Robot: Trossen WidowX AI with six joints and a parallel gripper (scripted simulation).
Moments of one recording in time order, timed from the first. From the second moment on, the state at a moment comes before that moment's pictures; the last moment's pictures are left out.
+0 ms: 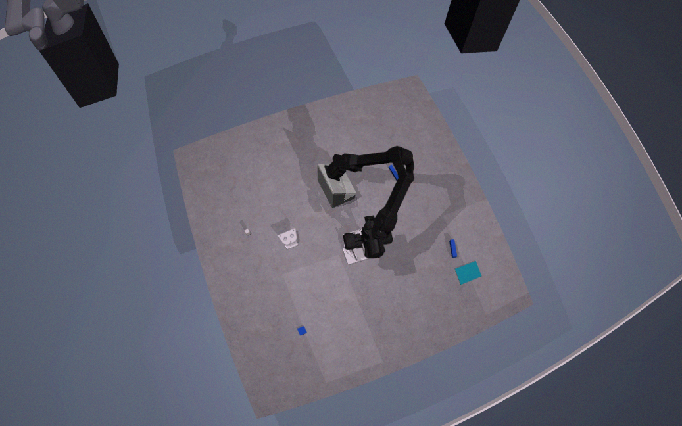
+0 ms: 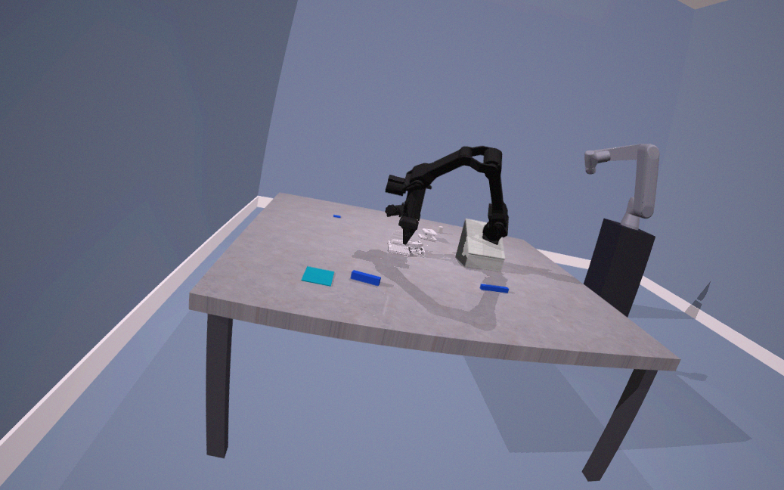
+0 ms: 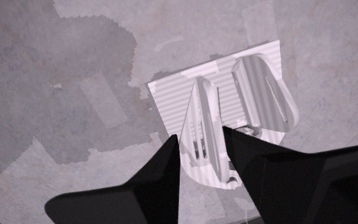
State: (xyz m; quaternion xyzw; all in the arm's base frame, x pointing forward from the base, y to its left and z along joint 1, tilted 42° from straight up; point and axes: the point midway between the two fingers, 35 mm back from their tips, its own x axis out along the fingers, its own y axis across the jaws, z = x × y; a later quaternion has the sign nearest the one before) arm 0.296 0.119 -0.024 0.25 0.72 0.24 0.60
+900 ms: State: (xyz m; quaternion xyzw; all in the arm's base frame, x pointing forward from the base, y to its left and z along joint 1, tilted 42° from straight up) arm 0.294 0.123 -0.029 0.25 0.72 0.24 0.60
